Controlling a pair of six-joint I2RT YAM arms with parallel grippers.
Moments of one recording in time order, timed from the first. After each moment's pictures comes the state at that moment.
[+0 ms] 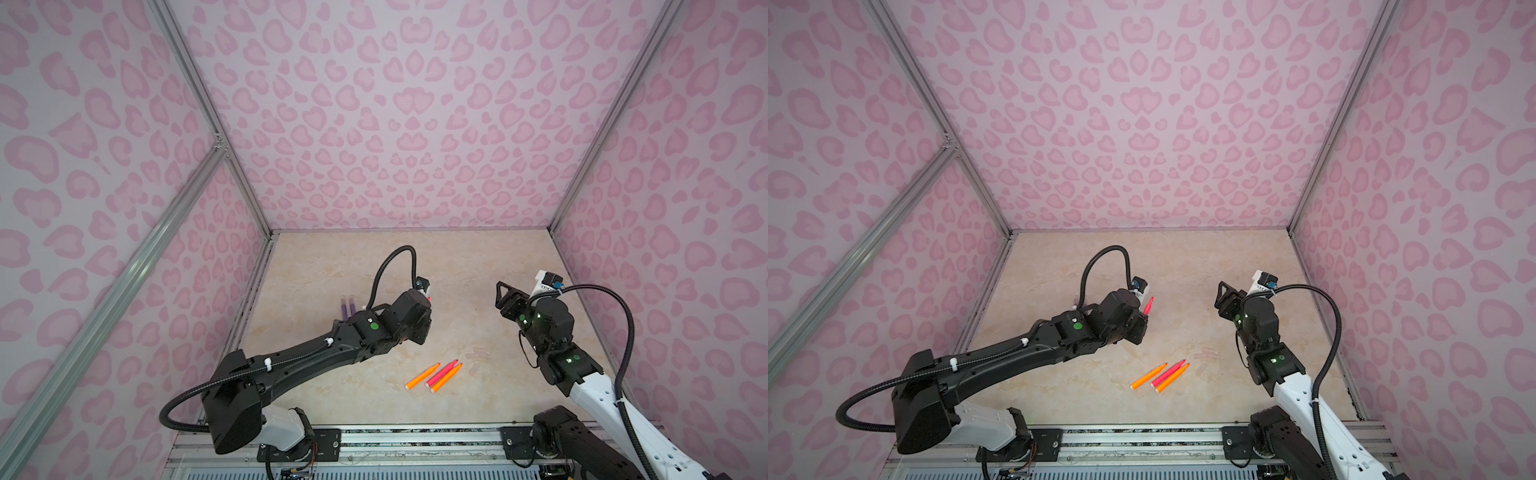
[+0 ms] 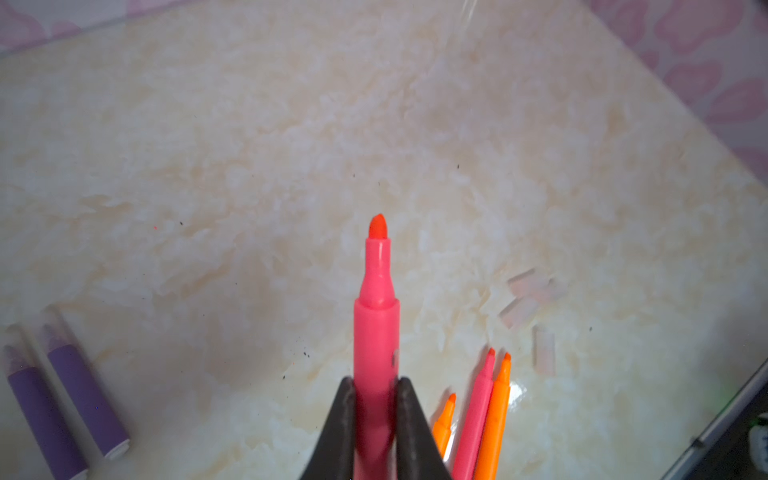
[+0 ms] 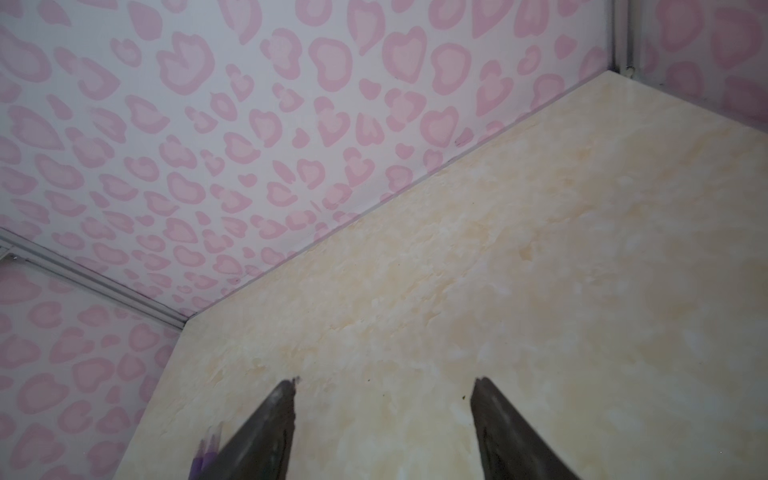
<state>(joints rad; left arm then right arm) -0.99 1.39 1.08 -0.39 -0.27 -0.41 0.36 0.80 0.53 0.01 0.20 0.67</state>
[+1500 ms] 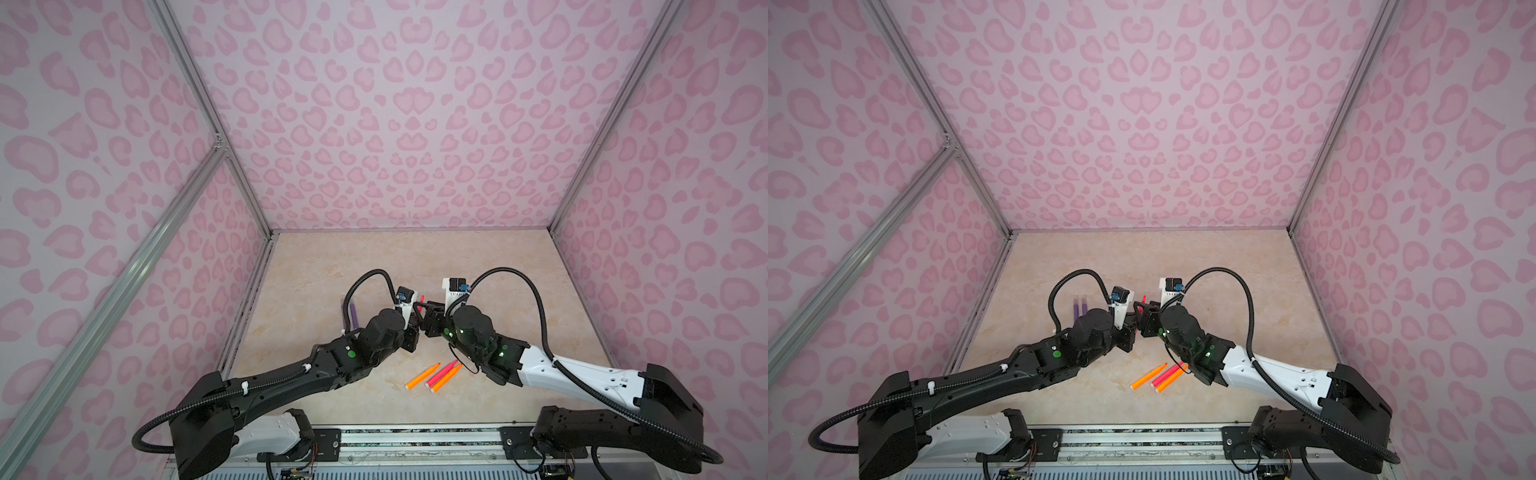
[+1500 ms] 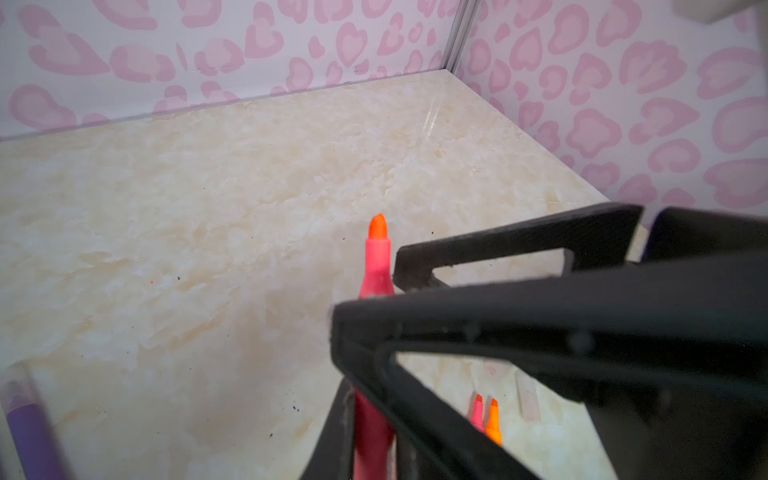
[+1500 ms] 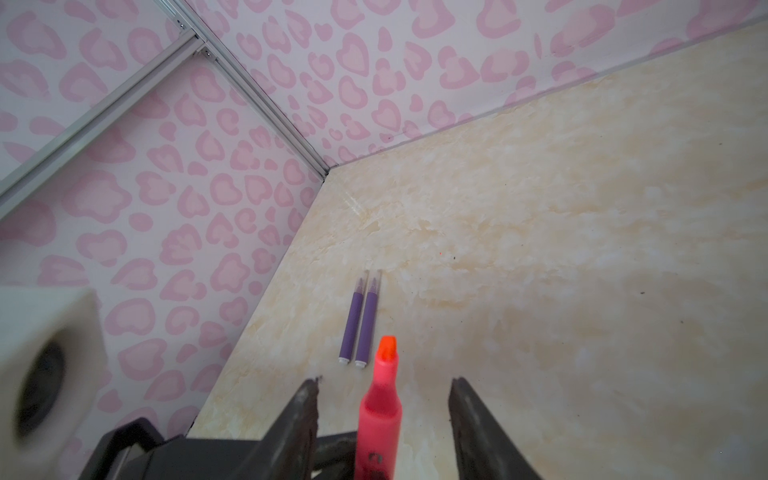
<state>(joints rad) -0.99 1.23 0.74 0.02 -0.26 -0.33 0.96 1.25 0.71 0.24 0.31 0.74</state>
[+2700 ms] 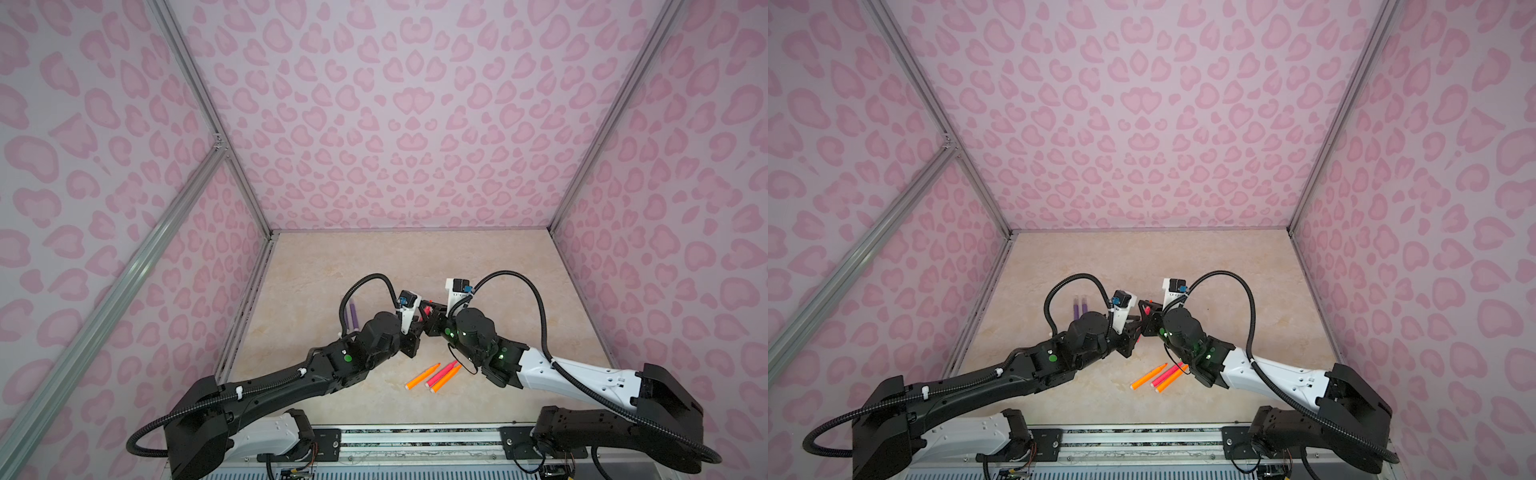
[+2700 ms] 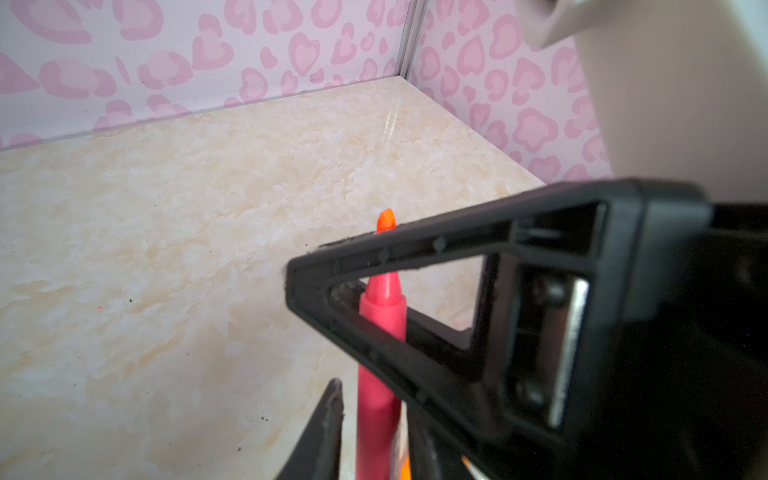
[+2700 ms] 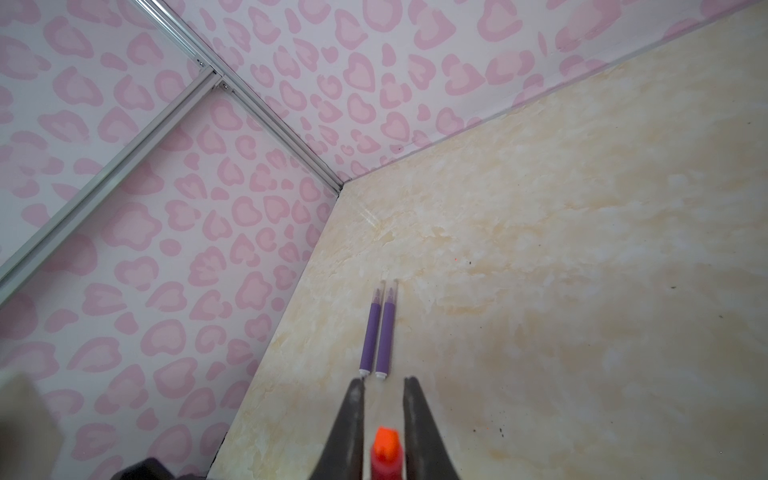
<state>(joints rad) -1.00 1.19 0.71 0.06 -0.16 -0.29 0.95 1.24 0.67 0.32 0.30 0.80</state>
